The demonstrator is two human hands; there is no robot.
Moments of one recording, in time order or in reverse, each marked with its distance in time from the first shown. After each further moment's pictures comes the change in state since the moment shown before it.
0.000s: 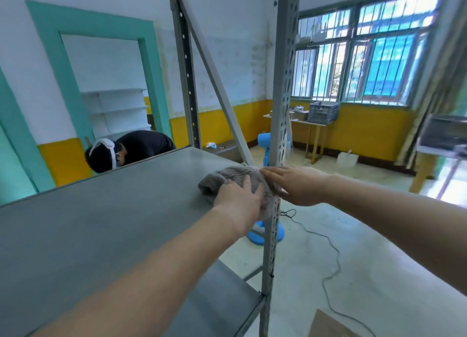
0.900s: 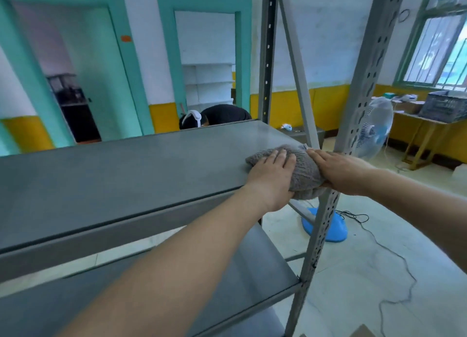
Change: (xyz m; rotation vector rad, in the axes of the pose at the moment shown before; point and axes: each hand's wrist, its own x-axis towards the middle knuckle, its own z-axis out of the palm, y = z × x) left_hand -0.004 -0.006 0.034 -0.317 0.090 -0.247; right_hand 0.031 -0.008 0.015 -0.076 0.047 -0.121
